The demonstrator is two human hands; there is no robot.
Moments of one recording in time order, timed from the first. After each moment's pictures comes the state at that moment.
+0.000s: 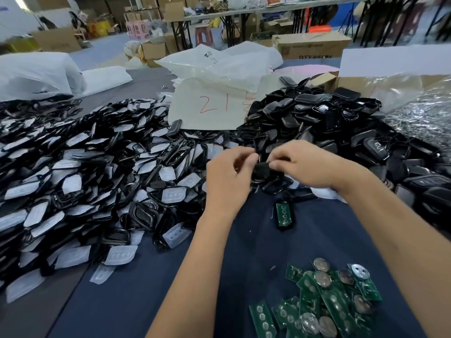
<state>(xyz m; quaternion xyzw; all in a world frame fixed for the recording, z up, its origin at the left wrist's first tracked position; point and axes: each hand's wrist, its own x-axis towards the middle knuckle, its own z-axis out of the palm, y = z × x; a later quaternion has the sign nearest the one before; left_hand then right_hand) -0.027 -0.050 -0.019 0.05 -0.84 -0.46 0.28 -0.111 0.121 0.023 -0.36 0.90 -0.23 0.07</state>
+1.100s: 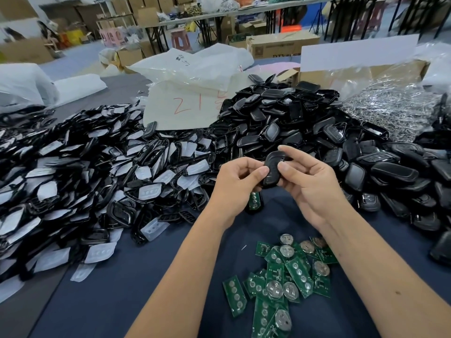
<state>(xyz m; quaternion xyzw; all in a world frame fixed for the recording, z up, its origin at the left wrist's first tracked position) -0.007 0.010 -0.025 -0.01 -0.73 -0.68 0.05 -0.030 0.172 -0.034 -0.06 0.49 -0.87 0.05</state>
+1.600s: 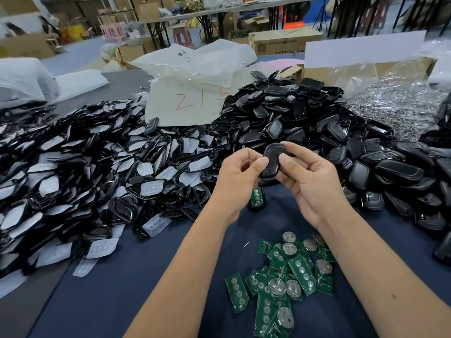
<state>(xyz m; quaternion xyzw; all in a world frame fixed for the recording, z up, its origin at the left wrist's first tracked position) -0.007 0.013 -0.017 -0.02 -0.73 -0.68 0.08 -0.028 0.163 -0.032 -0.06 0.48 -0.87 0.03</state>
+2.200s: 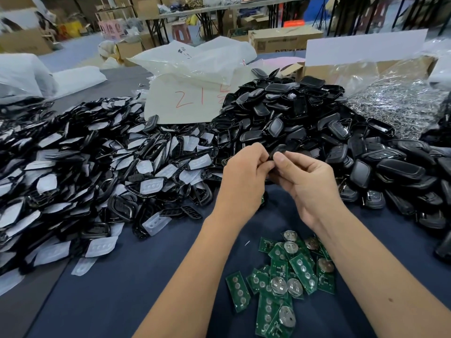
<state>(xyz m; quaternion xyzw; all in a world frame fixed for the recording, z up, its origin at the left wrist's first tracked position) -0.001 0.020 -0.014 -0.09 -0.87 -0.43 0.22 -0.022 0.154 -0.032 0.00 0.50 -0.86 0.02</state>
